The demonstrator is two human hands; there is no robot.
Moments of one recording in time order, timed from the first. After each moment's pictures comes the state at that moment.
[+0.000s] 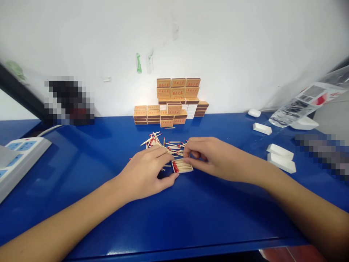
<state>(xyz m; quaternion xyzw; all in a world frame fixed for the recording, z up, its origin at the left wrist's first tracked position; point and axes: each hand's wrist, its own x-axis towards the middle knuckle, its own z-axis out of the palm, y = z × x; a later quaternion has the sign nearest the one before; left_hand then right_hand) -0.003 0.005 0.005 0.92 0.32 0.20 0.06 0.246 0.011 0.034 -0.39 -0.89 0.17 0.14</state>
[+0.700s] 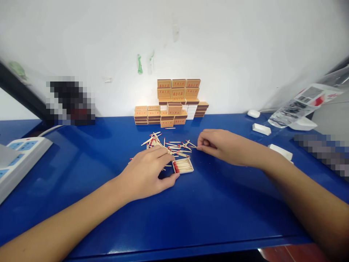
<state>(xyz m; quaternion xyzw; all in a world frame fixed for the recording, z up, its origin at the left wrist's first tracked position) -0.004 0.005 0.004 0.92 0.31 0.21 0.06 0.280 0.035 0.029 -0.50 -0.86 0.13 0.07</state>
